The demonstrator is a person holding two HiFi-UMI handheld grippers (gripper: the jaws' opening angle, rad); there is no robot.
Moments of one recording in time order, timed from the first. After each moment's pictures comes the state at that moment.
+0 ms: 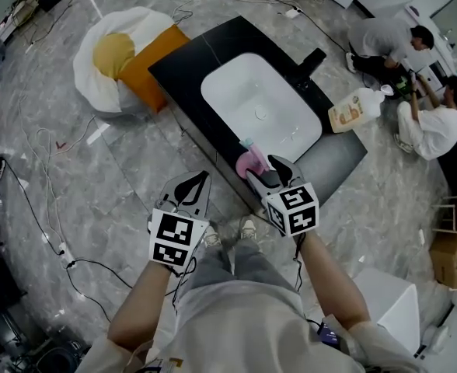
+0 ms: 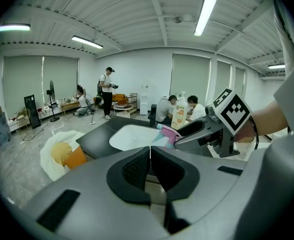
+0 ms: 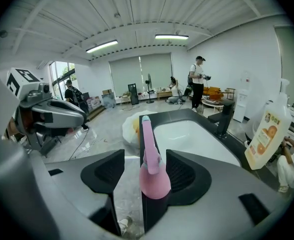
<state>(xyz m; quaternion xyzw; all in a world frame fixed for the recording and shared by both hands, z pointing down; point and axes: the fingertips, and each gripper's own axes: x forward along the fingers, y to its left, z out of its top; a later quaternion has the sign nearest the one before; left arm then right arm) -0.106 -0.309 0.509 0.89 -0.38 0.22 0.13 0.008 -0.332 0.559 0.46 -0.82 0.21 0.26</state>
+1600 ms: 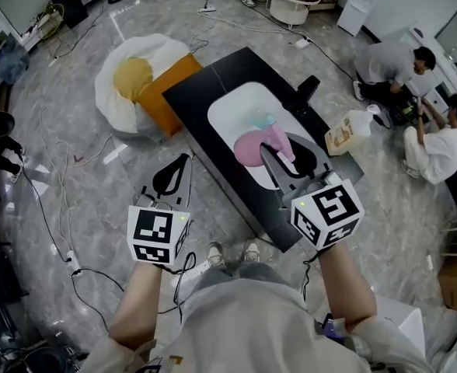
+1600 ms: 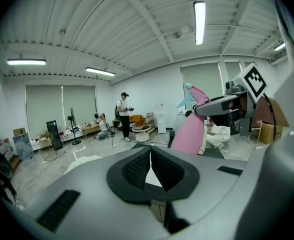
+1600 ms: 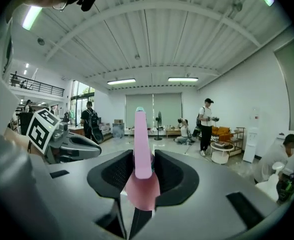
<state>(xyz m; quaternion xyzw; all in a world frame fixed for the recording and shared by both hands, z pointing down) -0.132 -0.341 0.385 0.85 -0.50 0.16 0.02 0.016 -0.355 0.341 0.43 -0.89 0.05 0.11</state>
